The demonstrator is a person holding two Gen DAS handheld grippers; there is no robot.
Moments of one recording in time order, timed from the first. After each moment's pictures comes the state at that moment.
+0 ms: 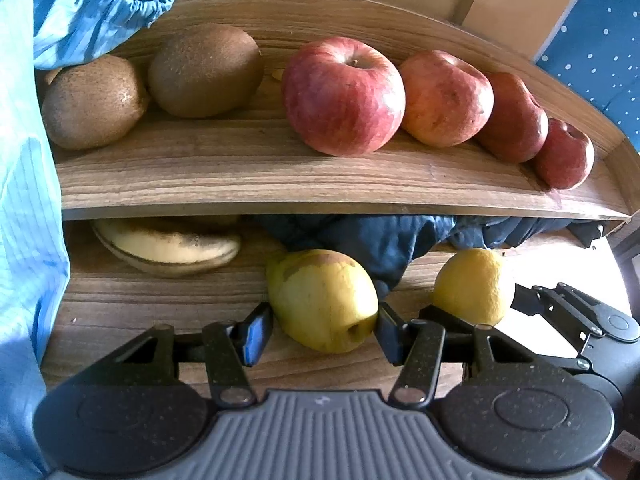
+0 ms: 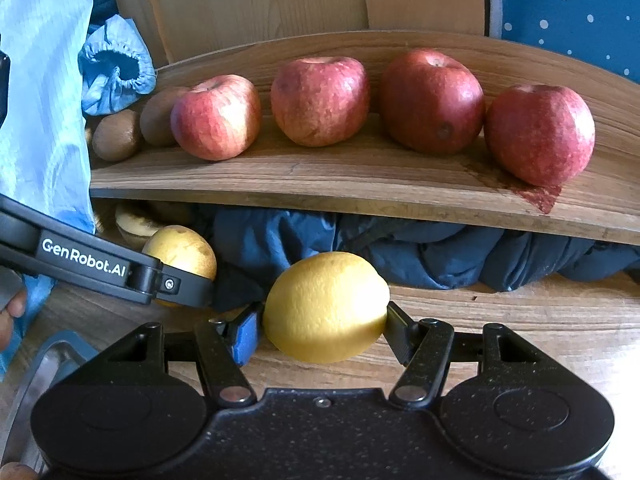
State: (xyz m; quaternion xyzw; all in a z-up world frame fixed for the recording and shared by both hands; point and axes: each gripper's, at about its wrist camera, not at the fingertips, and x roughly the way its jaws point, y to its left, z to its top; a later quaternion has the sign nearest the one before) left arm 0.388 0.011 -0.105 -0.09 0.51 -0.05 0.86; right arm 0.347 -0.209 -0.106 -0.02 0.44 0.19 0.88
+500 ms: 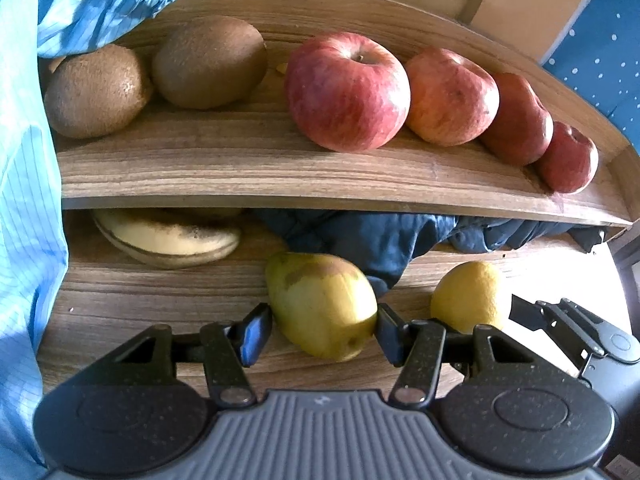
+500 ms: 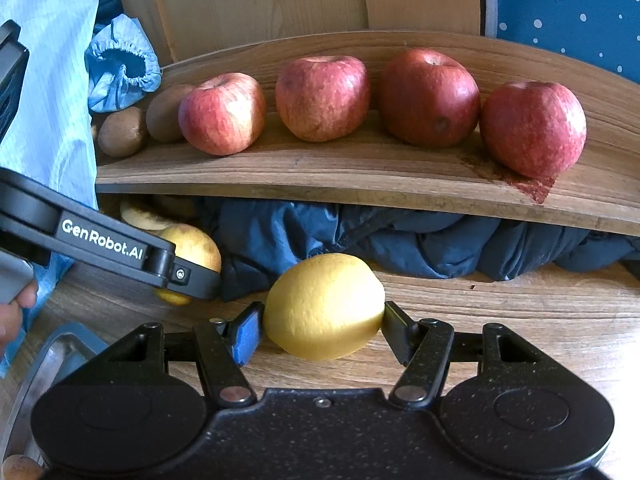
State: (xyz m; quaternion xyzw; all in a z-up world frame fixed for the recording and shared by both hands) left arm 0.391 0.012 -0.106 -0.10 0.51 -0.04 0.85; right arm 0.341 -0.203 -0.104 -0.02 0.44 0.19 0.88
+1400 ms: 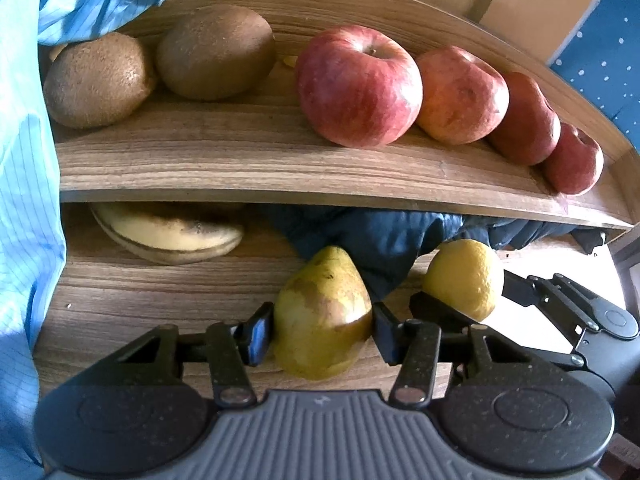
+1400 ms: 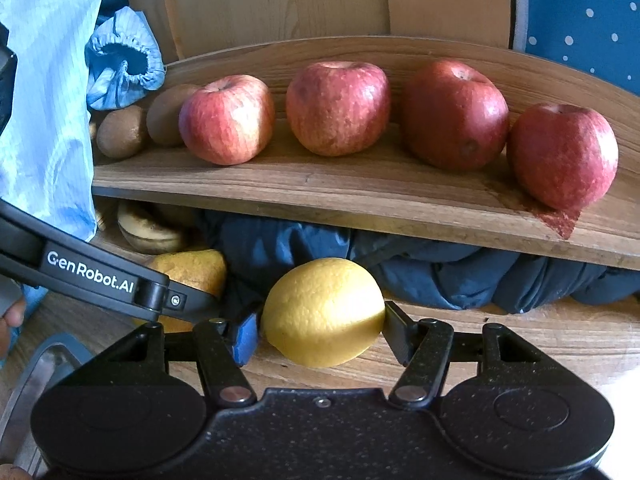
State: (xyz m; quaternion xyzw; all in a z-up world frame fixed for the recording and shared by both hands) left arm 0.386 0.016 -0.109 -0.11 0.52 -0.04 0.85; right arm 0.352 -0.189 -0.103 -0.03 0.43 0.20 0.88
